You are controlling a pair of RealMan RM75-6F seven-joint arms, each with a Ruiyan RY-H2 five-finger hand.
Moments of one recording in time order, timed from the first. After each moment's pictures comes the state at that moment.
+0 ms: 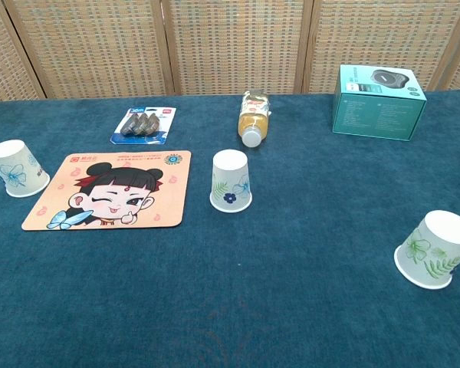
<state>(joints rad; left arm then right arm) -0.05 -1.10 0.01 -1.66 1.62 1.55 0.15 0.05 -1.06 0.08 -1.86 -1.52 1.54 -0.24</state>
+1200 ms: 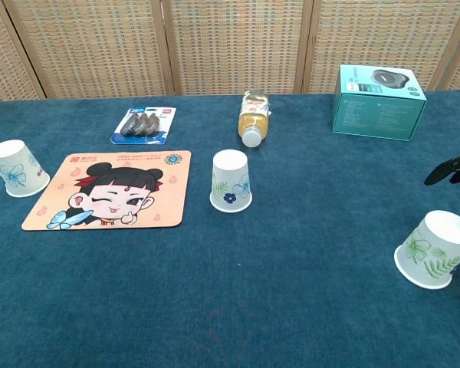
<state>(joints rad) -0.09 -1.11 -0.03 -1.68 1.53 1.49 0.19 0.36 -1.21 0.07 -1.67 -1.41 1.01 -0.06</state>
